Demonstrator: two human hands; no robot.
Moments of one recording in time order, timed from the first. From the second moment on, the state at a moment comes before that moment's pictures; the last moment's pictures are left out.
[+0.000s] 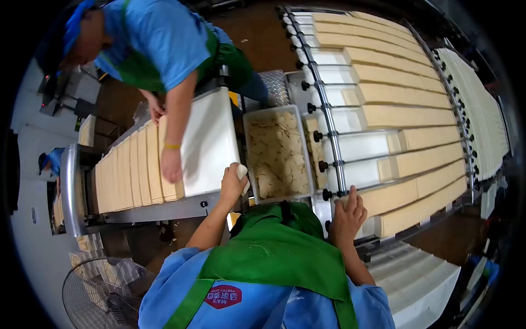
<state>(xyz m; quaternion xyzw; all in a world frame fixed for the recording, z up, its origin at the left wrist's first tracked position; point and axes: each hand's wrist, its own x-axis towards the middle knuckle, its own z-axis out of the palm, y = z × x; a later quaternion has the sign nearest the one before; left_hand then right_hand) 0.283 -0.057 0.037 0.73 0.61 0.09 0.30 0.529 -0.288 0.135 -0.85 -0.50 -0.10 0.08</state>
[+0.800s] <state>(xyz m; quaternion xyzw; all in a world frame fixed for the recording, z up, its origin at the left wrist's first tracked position) 0.192 -0.080 0.083 0.66 0.51 0.36 0.41 0.542 -0.294 0.131 -0.89 -0.43 -0.13 0.09</state>
